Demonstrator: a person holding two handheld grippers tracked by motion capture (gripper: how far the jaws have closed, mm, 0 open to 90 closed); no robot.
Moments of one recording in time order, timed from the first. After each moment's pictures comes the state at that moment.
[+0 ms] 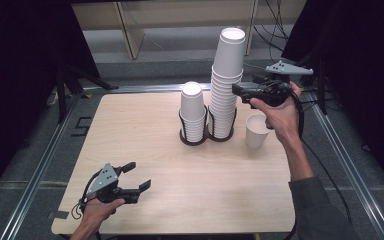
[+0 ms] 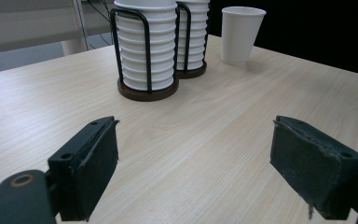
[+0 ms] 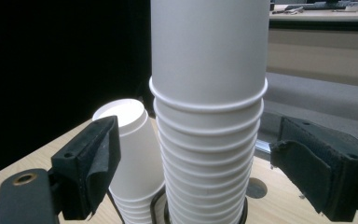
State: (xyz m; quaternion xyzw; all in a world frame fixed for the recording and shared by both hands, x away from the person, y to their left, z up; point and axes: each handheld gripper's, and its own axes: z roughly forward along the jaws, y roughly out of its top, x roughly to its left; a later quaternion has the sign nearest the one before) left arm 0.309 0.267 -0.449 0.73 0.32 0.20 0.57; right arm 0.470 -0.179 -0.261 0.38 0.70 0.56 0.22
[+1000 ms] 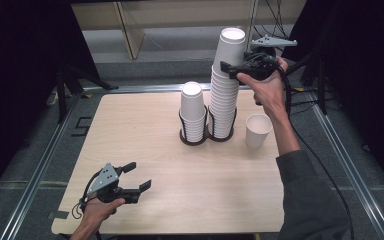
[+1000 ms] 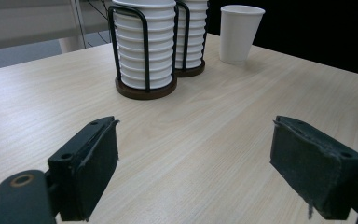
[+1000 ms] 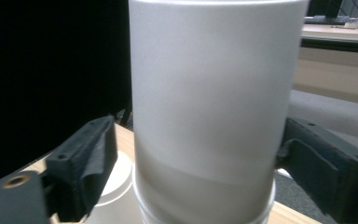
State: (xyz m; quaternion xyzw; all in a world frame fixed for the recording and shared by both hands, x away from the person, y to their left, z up) left arm 0.310 0.266 -0.449 0.73 0.32 0.20 0.57; right arm 0.521 -0.150 -0.229 0.37 0.71 0.56 0.24
